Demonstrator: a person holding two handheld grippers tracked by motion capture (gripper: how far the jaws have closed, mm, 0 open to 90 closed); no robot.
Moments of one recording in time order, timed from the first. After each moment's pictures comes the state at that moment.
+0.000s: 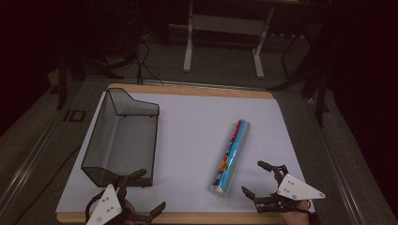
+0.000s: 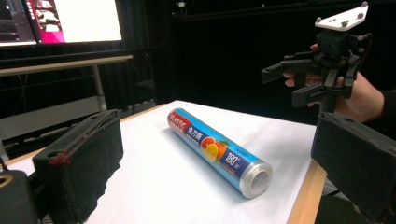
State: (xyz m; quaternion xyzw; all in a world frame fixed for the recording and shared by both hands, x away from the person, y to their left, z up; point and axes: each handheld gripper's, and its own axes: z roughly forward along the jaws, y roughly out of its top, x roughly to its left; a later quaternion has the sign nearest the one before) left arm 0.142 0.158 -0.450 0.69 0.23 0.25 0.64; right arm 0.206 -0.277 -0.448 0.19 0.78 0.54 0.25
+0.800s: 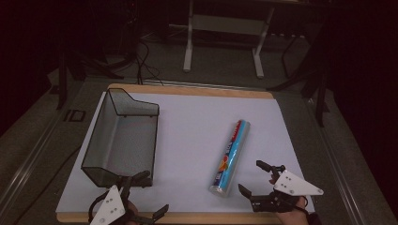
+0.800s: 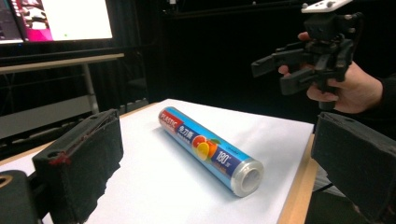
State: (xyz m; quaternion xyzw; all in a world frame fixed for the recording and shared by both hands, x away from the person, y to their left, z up) left arm 0.142 0.153 -0.450 0.69 0.21 0.23 0.65; right arm 0.200 -0.260 -0.430 0.26 0.77 0.53 0.23
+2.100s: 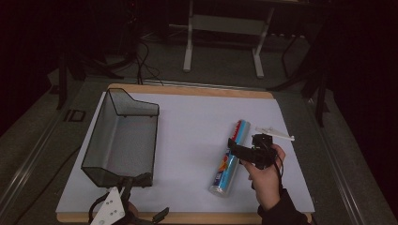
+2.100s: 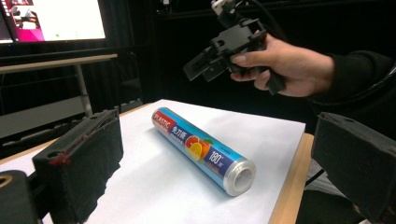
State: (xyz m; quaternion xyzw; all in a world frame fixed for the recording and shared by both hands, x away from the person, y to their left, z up) left arm 0.139 0.152 -0.450 0.70 0.21 0.23 0.65; right arm 0.290 -0.205 -0.401 0.58 0.67 0.42 0.19
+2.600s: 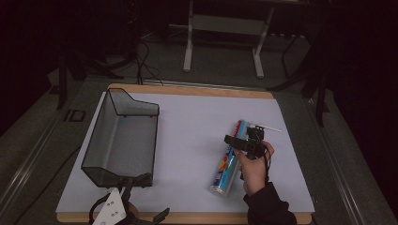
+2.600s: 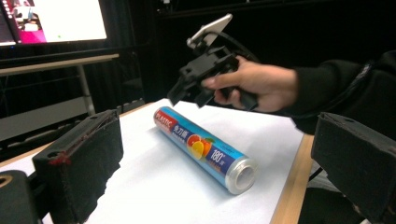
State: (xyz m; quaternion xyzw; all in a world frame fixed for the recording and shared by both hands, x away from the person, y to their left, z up) left arm 0.137 0.151 -0.450 0.70 0.20 0.24 0.64; right arm 0.341 -0.201 -0.444 0.69 0.61 0.36 0.12
